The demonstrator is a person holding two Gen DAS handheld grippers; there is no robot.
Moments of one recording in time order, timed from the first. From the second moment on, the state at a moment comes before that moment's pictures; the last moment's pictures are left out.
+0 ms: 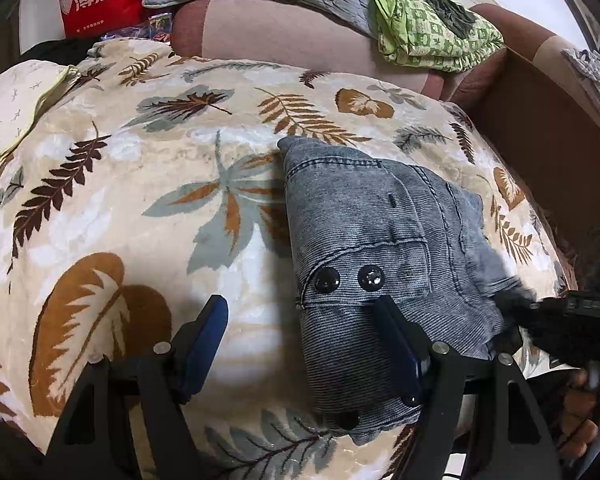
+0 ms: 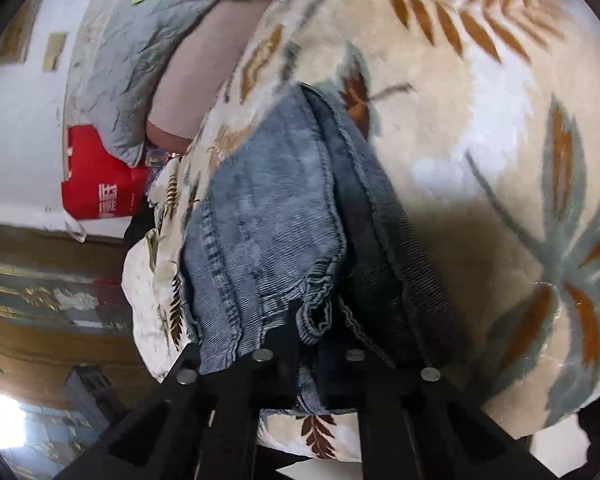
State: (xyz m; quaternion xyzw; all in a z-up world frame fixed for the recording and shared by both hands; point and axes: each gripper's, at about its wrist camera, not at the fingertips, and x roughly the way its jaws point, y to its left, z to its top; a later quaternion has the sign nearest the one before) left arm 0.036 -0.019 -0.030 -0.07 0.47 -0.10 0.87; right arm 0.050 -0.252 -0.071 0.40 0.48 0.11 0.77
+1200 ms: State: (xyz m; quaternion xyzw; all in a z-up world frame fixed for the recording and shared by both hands) left arm 0.035 -0.043 -0.046 0.00 0.48 -0.08 0.87; right arm 0.157 -0.257 -0.085 0.40 0.53 0.15 0.73
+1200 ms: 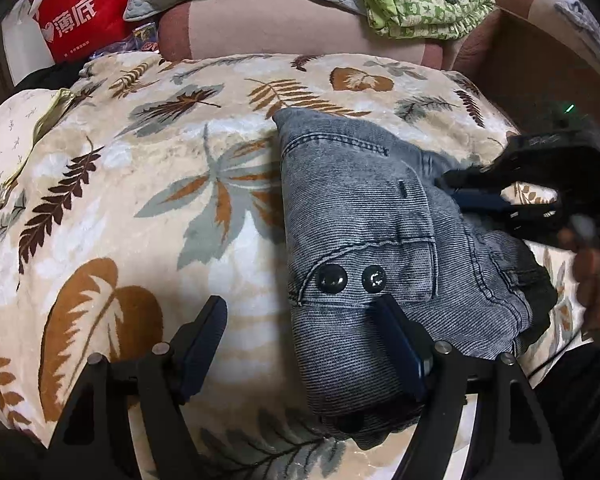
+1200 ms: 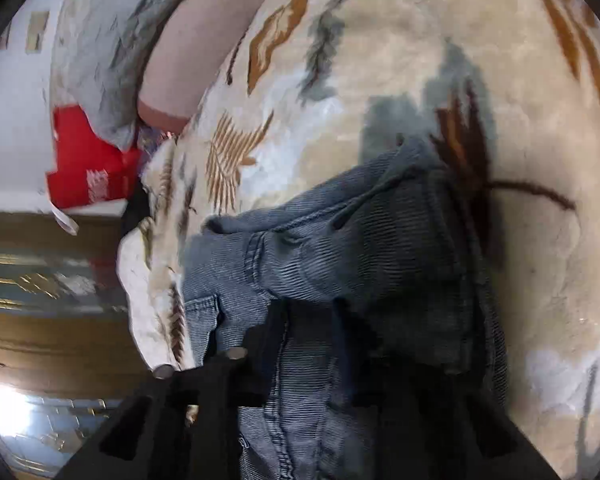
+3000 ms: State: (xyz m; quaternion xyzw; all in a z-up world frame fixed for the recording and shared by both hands) left arm 0.035 0.020 -0.061 -0.09 0.49 -0.10 0.86; right arm 0.203 -0.149 -0.012 0.13 0.58 0.16 0.79
